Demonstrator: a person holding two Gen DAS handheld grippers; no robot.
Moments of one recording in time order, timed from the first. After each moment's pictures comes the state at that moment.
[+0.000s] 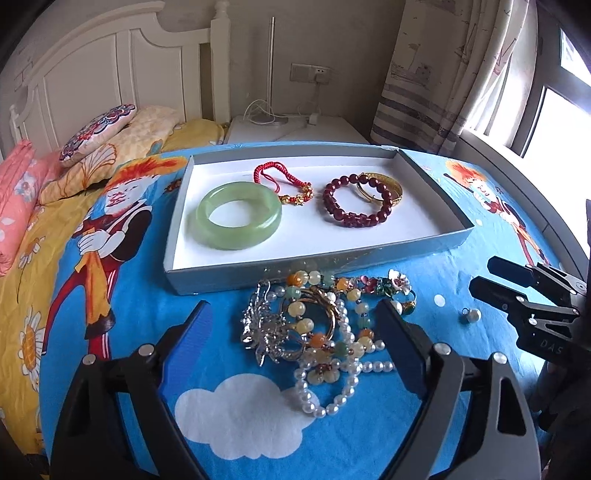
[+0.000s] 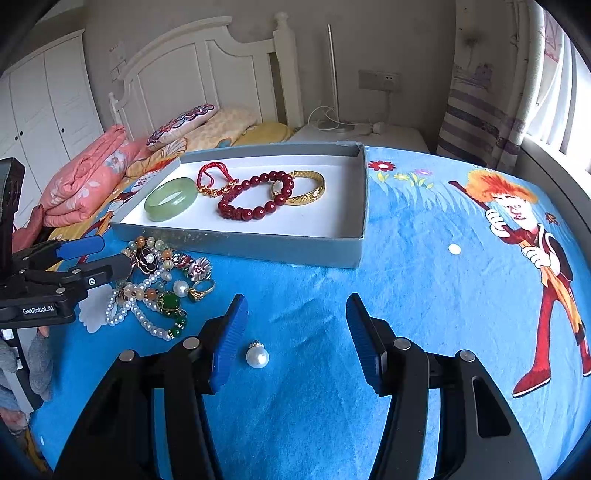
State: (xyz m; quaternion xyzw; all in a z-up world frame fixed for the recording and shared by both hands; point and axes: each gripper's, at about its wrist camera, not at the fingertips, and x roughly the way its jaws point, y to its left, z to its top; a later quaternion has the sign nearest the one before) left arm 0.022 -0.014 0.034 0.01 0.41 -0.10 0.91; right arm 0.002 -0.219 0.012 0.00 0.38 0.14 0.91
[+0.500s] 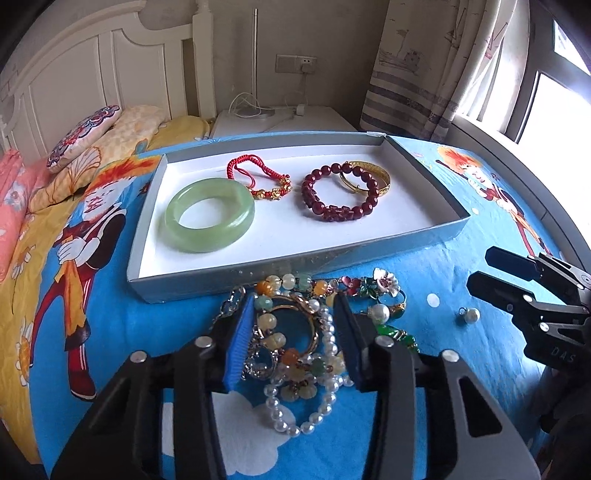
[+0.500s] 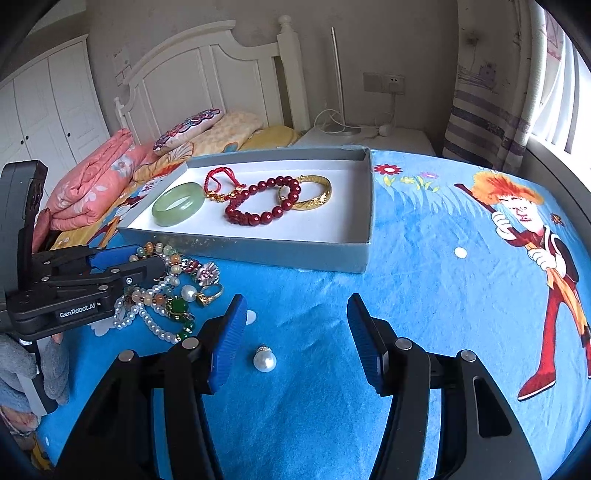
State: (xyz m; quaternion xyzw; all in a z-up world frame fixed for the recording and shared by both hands) left arm 0.034 -0.031 0.025 0.02 0.42 -0.12 0.90; right arm 0.003 -0.218 0.016 0.01 0.37 0.16 0.91
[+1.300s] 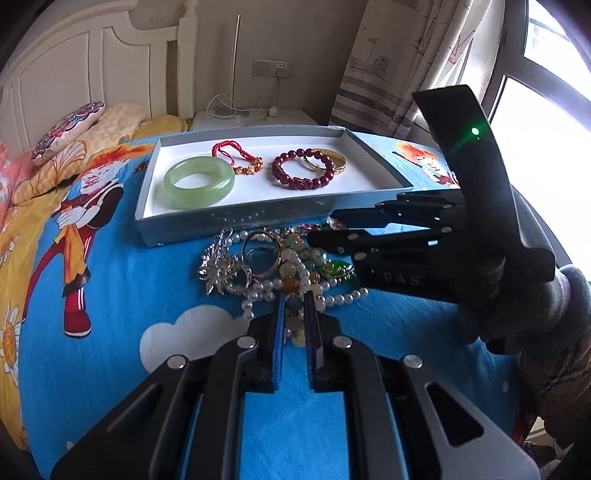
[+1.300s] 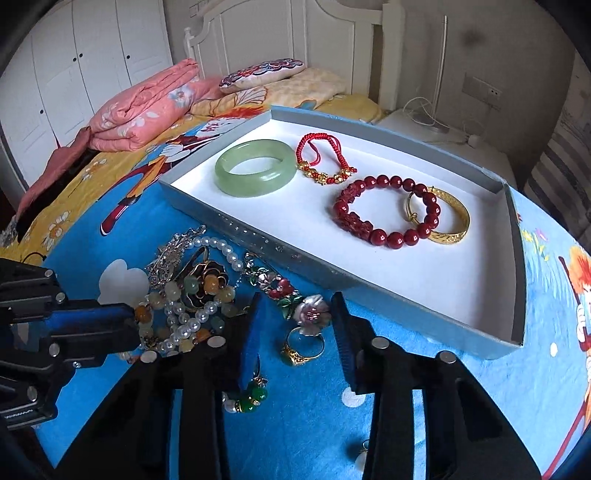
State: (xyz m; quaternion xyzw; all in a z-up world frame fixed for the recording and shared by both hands) left arm -0.035 -0.015 0.029 0.00 0.41 -0.18 0.89; right arm 0.048 -0.125 0.003 -0.11 0.42 0.27 0.86
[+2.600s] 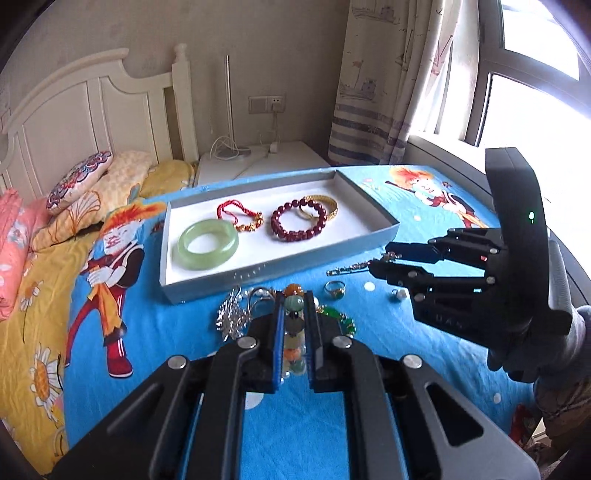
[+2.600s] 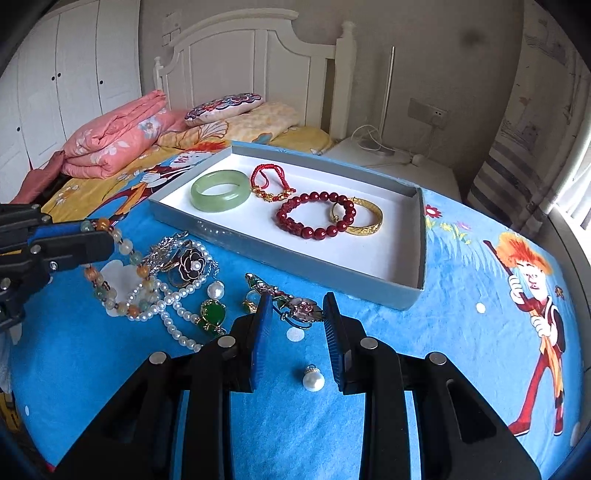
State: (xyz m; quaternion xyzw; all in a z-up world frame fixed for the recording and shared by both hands) left arm -0.045 -0.033 0.082 0.05 0.35 -0.16 0.92; right arm -0.005 -0.170 0.032 -0.10 0.35 0.19 0.91
